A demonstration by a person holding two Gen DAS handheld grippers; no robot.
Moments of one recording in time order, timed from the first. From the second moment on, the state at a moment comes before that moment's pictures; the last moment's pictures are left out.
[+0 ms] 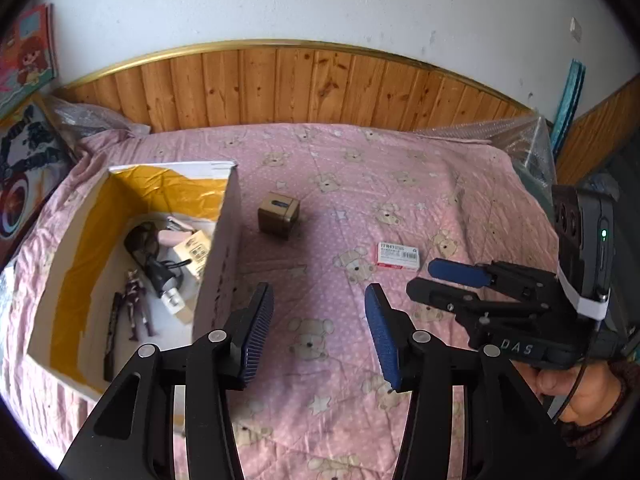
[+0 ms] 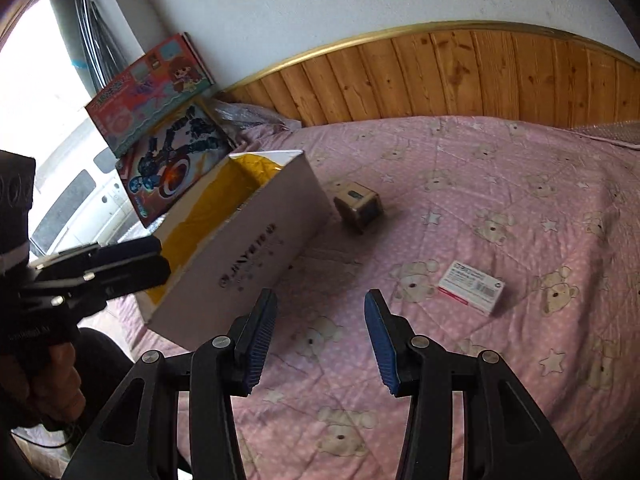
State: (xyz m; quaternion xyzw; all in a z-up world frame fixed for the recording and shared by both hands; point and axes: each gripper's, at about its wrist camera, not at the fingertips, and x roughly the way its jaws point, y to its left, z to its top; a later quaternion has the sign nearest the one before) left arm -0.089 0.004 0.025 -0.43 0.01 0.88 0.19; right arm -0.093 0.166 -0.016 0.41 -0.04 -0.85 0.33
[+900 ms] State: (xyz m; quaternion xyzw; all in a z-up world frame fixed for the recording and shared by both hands) left arm -0.313 0.098 -0.117 -0.50 0.22 0.83 0.11; right arm -0.198 0.180 -0.136 0.45 0.20 -0.82 0.30
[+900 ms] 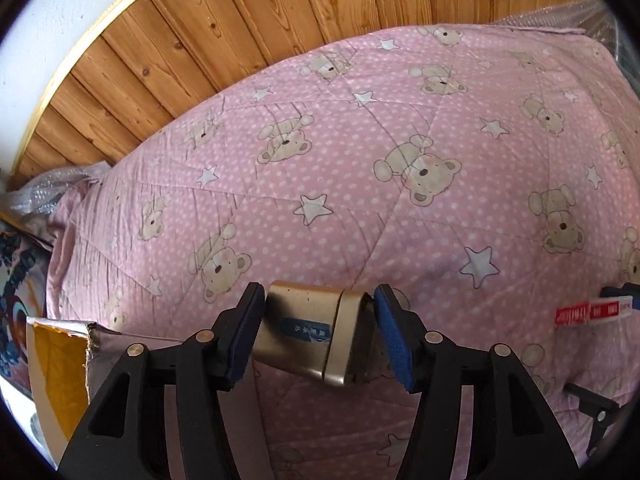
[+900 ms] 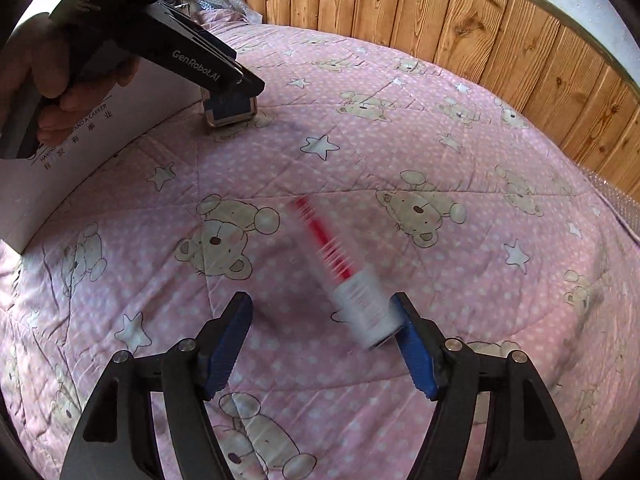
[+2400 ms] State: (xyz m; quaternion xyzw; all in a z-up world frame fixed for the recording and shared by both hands) left arm -0.282 0.077 -0.098 -0.51 0.09 0.85 0.11; right arm -0.234 0.215 -0.129 0.55 -0.06 -0.77 0.32
